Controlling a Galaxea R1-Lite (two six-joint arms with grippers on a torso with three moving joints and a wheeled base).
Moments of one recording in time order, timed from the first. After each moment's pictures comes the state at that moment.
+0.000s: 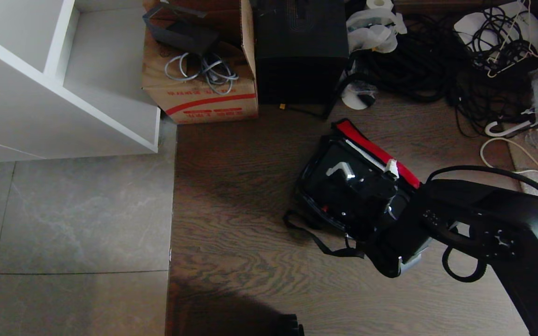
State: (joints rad) left arm 0.00 0.00 0.00 -0.02 0.01 -0.01; right arm 0.43 2.49 -1.14 -1.53 -0.96 -1.12
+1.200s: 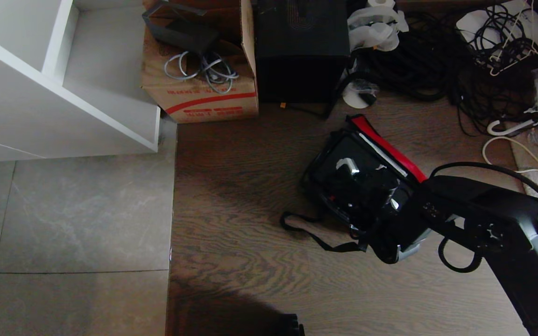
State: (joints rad) left arm 0.00 0.00 0.00 -0.02 0.01 -0.02; right arm 0.37 2.51 -1.24 -1.48 -0.94 -1.15
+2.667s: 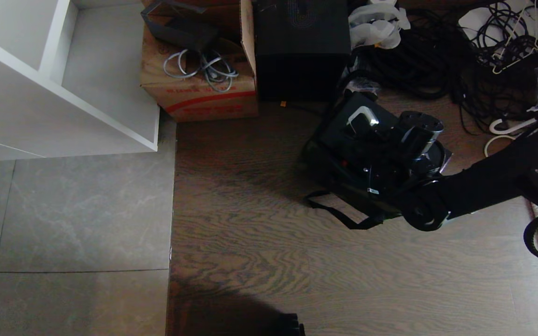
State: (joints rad) left arm 0.00 0.00 0.00 -0.02 0.01 -0.01; right arm 0.45 2.09 -1.18 -1.22 -0.91 -1.16
